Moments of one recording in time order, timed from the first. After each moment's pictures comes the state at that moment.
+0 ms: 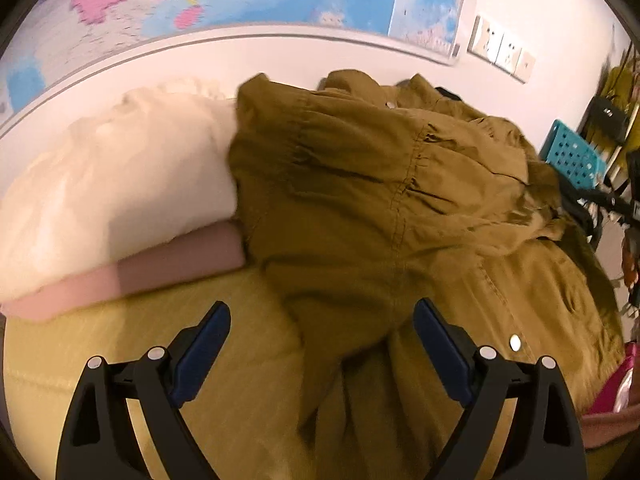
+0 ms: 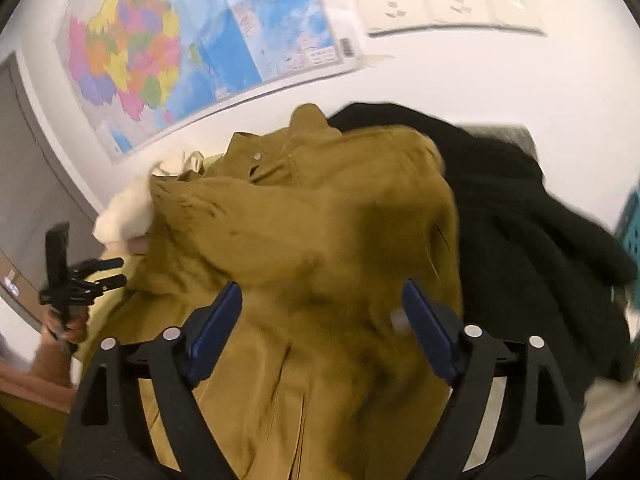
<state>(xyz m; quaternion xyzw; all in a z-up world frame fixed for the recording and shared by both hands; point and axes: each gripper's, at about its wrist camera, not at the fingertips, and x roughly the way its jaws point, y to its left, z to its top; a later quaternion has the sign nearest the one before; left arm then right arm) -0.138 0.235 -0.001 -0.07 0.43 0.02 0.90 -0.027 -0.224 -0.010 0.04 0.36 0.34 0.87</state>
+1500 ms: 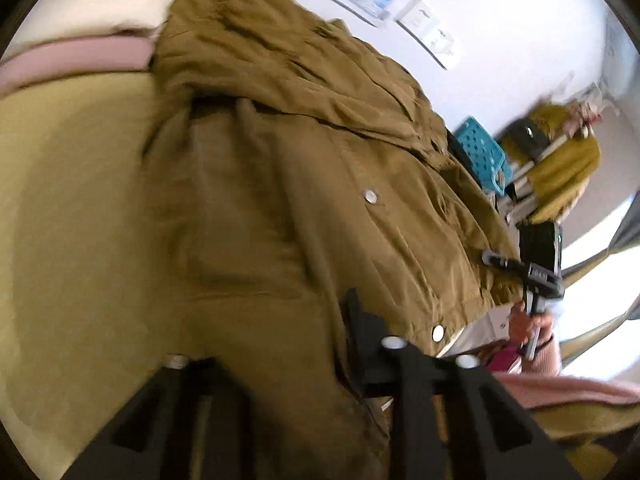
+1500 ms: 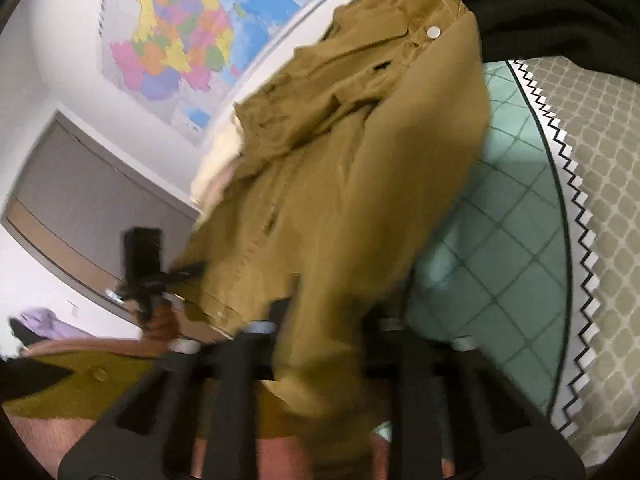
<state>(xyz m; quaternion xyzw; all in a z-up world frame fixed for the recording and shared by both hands) -0.243 0.166 -0.050 -0.26 0.45 -0.13 0.85 -0.163 -0.264 -0.110 0.20 0.43 0.47 0.75</state>
